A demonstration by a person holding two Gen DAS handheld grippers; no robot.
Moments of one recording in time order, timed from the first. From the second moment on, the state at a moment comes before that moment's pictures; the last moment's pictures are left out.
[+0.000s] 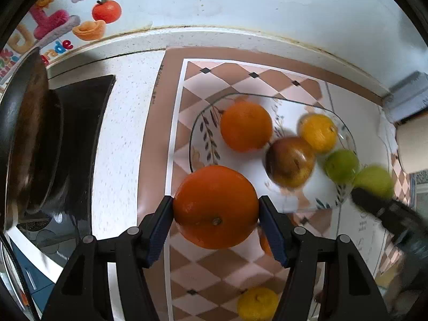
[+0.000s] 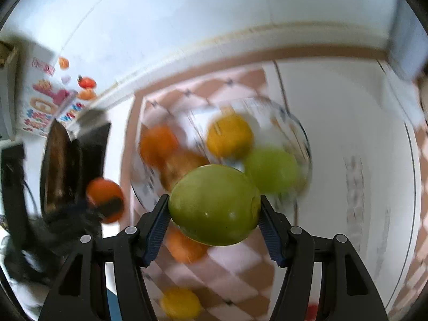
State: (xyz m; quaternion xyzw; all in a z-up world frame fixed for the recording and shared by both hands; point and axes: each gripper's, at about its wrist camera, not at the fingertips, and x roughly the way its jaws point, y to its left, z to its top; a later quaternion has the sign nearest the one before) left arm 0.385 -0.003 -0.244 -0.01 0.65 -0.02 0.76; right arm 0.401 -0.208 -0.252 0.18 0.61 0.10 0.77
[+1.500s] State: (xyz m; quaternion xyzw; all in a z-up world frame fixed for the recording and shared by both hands) left arm 0.376 -0.004 -0.208 0.01 0.62 0.01 0.79; right arm 0.373 -0.202 -0.211 0.03 0.61 0.02 0.79
